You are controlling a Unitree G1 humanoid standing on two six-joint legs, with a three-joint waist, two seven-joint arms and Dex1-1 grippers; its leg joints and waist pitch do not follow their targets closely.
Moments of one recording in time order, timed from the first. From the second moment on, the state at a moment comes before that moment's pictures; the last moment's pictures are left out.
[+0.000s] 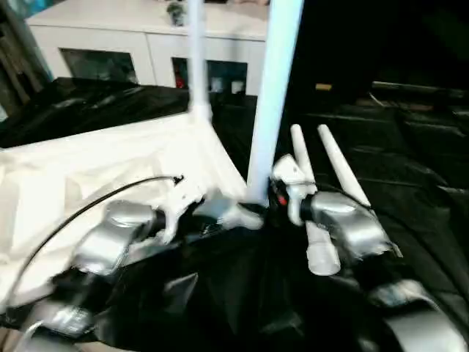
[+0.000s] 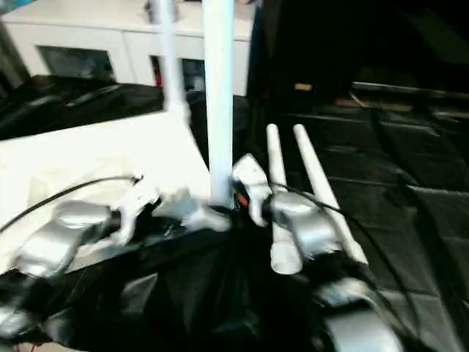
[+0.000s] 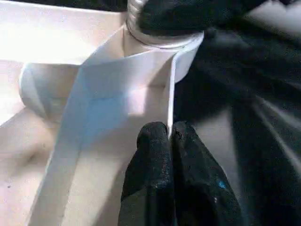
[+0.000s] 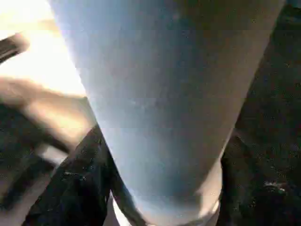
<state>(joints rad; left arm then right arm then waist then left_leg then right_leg) -0.50 0.32 -0.21 0.36 -0.05 0.47 -0.86 -0.65 -0.09 0.11 0.71 0.06 0.20 0.62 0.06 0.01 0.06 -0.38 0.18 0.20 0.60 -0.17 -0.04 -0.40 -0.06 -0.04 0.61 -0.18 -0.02</state>
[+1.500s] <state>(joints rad) -0.41 0.43 -0.23 0.30 -0.07 0.36 -1.08 -0.57 -0.20 0.19 0.59 0.06 0.21 0.96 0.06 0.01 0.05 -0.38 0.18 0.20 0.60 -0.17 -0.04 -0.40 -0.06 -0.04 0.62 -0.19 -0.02</state>
